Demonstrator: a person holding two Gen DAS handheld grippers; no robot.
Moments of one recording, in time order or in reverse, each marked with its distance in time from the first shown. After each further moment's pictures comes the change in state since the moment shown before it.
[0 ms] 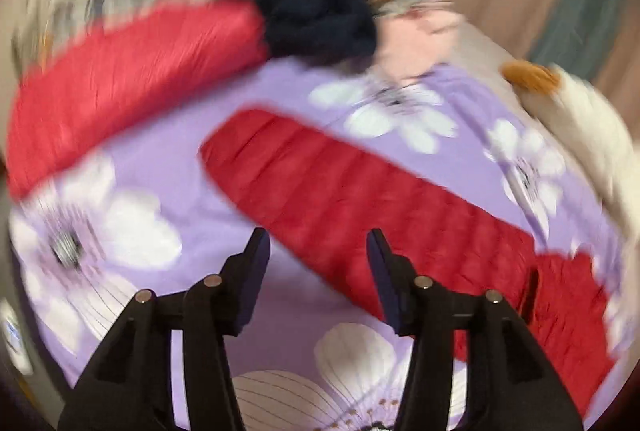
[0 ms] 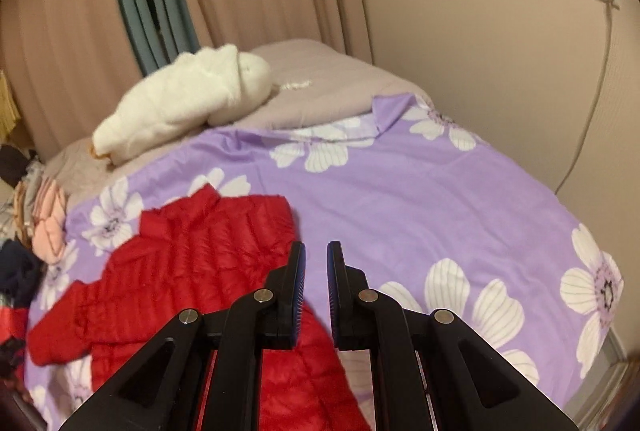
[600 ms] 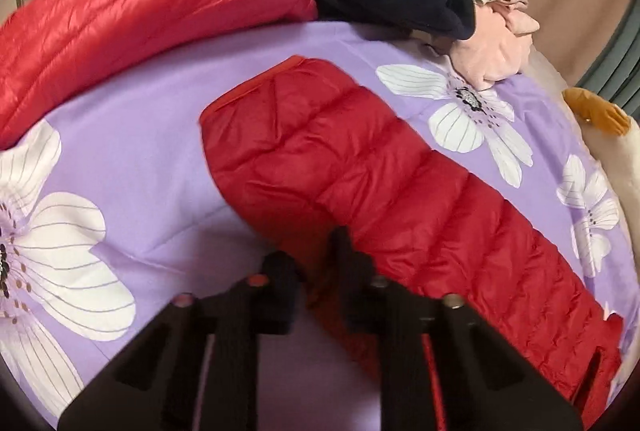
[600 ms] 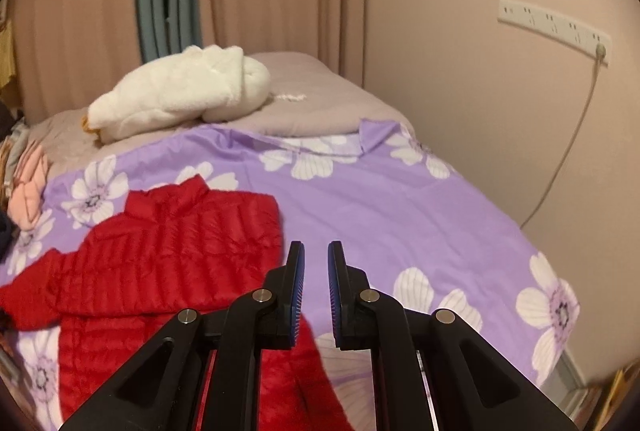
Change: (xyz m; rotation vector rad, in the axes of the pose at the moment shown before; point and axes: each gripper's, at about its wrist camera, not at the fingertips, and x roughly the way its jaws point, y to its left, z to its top) left arm 0.099 0.007 0.022 -0.059 -0.011 0.070; right arm -0.012 0.027 -0.010 -0.116 -0.041 -0.120
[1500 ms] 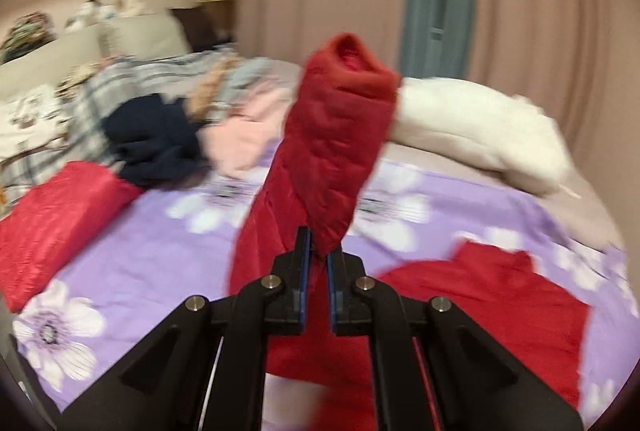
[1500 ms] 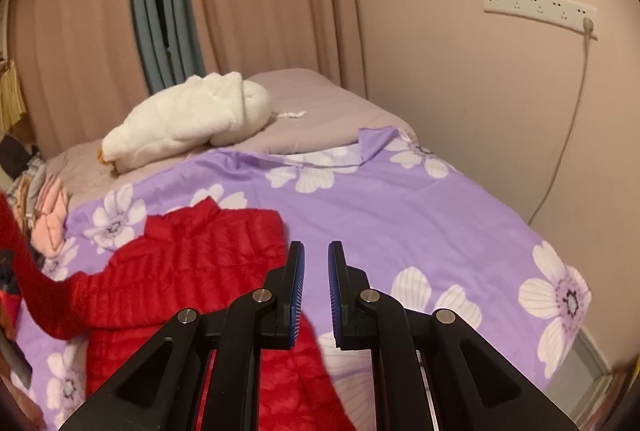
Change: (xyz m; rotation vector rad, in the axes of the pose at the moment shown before) left arm -0.246 -0.196 -0.100 0.511 -0.327 -0.329; right arm -0.035 -0.034 -0.003 0.086 -0.053 0.069
